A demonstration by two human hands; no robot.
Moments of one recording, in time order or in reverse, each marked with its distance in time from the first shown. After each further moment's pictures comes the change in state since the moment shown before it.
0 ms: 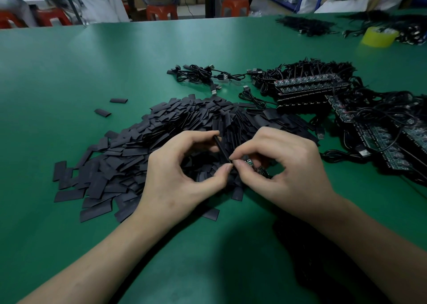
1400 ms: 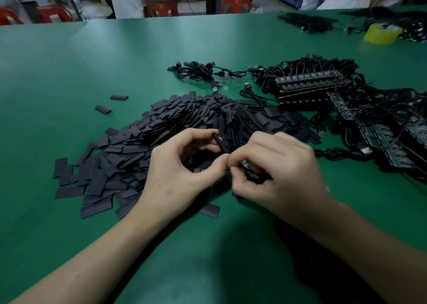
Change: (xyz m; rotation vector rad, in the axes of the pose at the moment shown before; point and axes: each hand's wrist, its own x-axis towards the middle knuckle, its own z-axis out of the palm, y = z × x) left_hand 0.002 -0.003 0.002 -0.148 -0.032 -0.191; right_hand -0.003 -0.011 0.007 -0.213 0.051 -0.130
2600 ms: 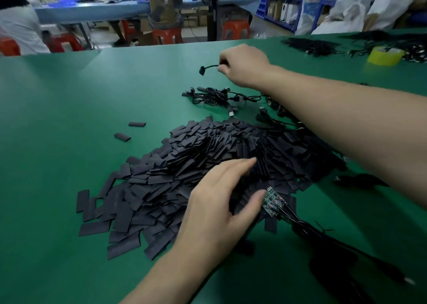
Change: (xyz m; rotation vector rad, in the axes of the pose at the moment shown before) left_hand 0.002 -0.018 0.001 0.370 -0.020 0.278; right_hand 0.232 0.140 0.105 -0.382 -0.457 0.334
